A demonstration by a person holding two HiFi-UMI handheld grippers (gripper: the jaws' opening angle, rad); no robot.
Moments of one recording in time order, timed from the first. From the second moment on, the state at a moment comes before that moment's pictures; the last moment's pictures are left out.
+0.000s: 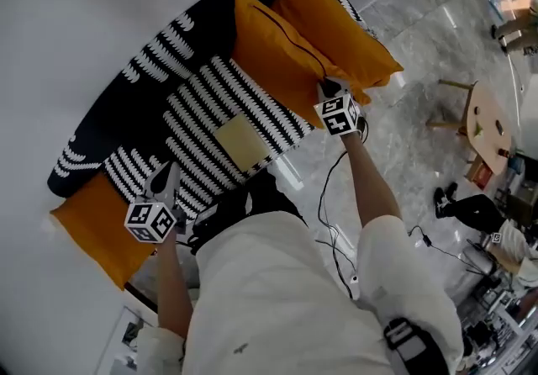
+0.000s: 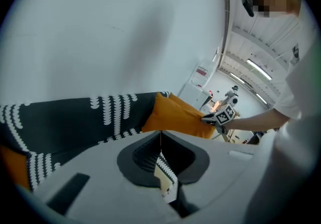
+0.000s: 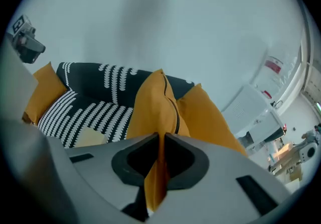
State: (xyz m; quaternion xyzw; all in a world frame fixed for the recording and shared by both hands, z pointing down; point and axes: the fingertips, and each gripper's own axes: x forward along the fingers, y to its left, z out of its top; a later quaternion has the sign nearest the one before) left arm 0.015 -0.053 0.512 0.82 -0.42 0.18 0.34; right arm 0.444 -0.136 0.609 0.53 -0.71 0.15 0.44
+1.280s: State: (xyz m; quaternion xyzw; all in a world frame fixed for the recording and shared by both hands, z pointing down) left arm -0.080 0.044 0.497 0.78 -0.47 0.07 0.42; right arm 0.054 -0.150 0.470 0.16 -0.91 -0.09 0.38
